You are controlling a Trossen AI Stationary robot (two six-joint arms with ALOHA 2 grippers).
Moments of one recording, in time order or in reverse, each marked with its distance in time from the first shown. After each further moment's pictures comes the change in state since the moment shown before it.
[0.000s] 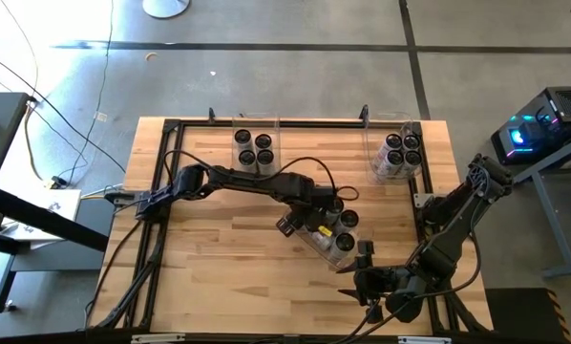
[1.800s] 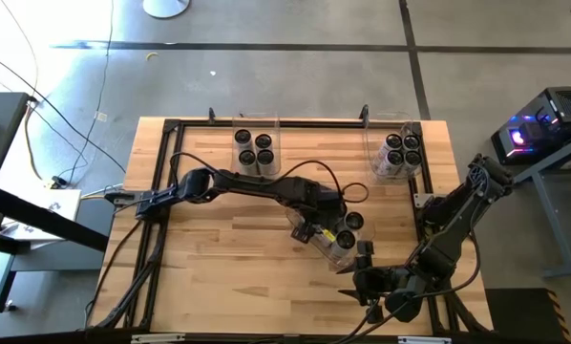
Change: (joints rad) left arm -0.007 0.081 0.089 0.058 -0.033 -0.341; right arm -0.005 0.000 0.000 -0.003 -0.018 -0.003
